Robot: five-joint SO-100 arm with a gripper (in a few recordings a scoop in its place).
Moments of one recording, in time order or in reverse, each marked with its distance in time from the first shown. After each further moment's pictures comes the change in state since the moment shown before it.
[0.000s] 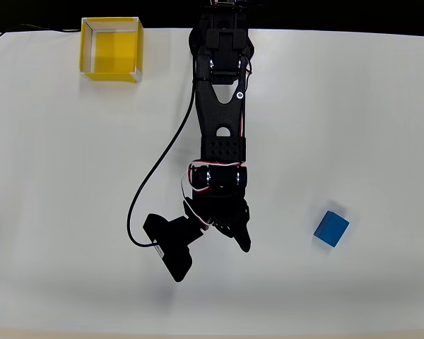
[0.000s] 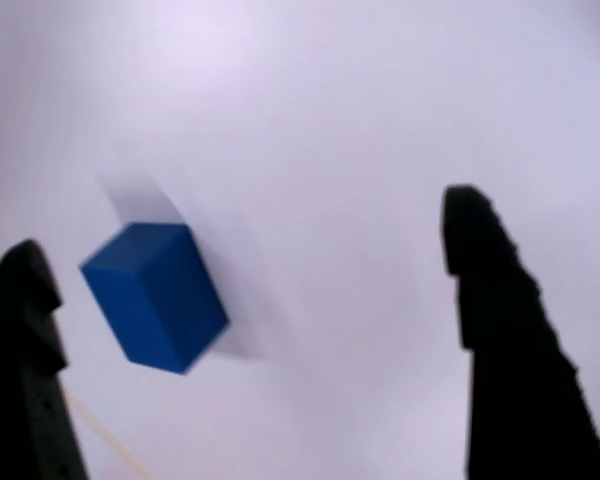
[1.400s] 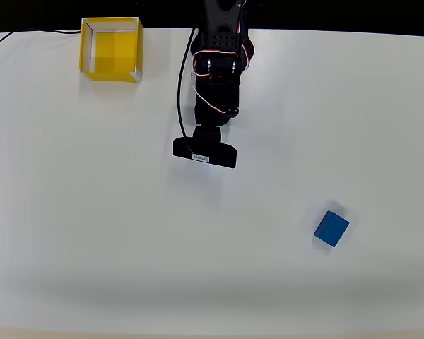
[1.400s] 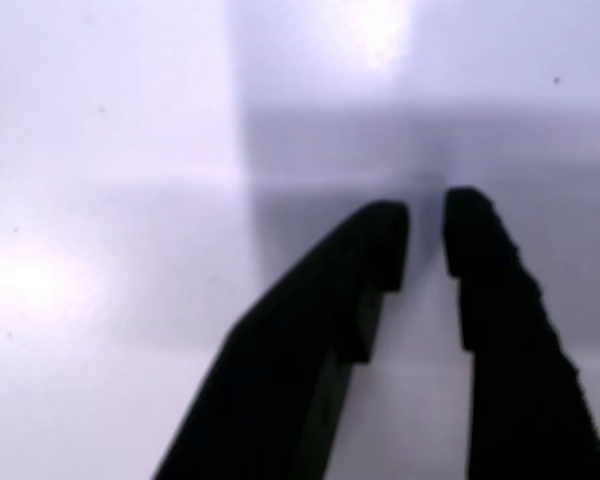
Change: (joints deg) arm 4.2 106.9 101.3 11.1 -44.5
